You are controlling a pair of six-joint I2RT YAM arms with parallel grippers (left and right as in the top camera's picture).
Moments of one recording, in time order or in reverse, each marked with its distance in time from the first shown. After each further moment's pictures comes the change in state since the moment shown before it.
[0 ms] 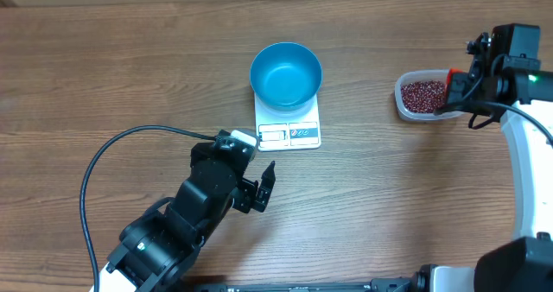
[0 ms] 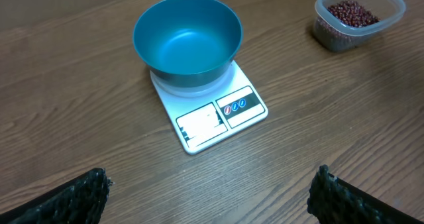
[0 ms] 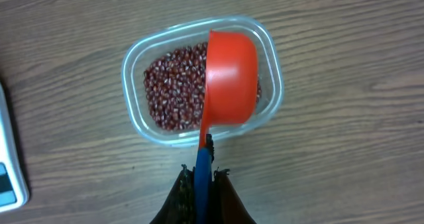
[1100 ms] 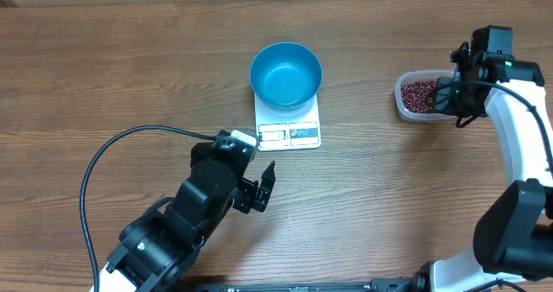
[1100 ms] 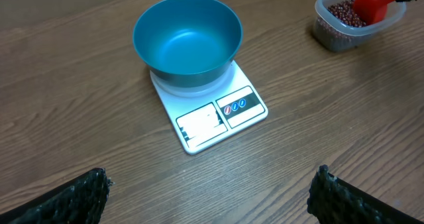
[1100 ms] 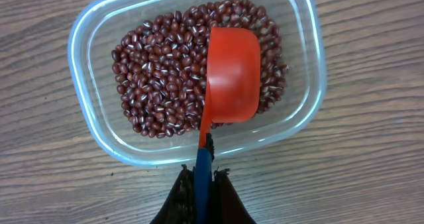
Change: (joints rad) left arm 0.000 0.000 0.000 0.000 0.000 0.000; right arm 0.000 0.181 -0.010 0.020 -0.006 0.000
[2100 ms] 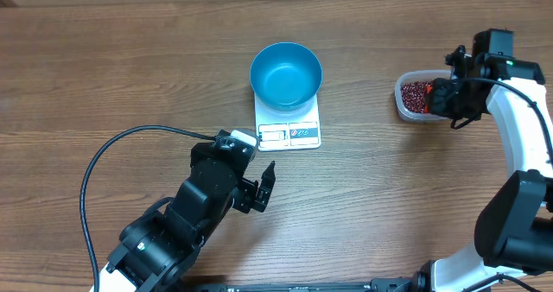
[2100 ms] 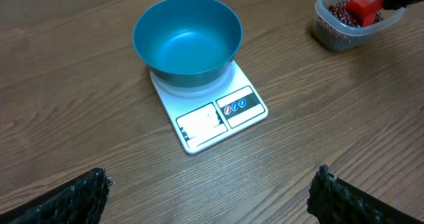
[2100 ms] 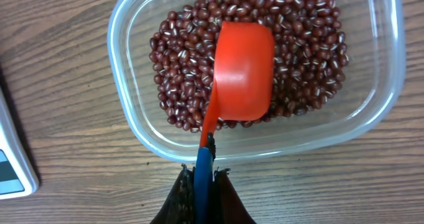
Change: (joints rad) left arm 0.000 0.000 0.000 0.000 0.000 0.000; right arm -0.030 0.029 0.000 -0.013 -0.170 -0.003
